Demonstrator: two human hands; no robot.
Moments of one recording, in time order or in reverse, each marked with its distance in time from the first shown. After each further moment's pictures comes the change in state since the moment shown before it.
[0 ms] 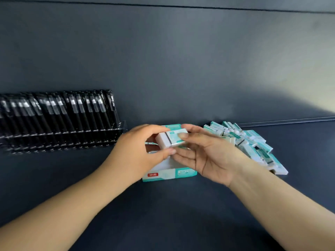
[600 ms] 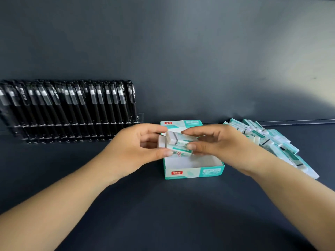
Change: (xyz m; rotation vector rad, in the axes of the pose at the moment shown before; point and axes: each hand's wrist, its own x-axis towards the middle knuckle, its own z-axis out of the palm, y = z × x) left_hand -0.005 -0.044 -0.036 -0.521 -0.153 -0.287; right_hand 0.023 0.008 0.010 -0.935 -0.042 -0.270
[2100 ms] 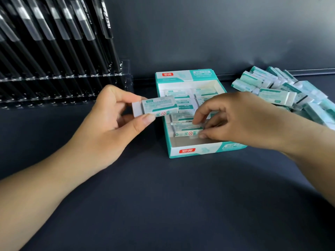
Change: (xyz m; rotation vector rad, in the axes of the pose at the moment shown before) left_hand 0.011 -0.063 -0.013 -0.047 0.052 0.030; right_hand 0.024 0.023 0.002 -0.645 -0.156 0.175
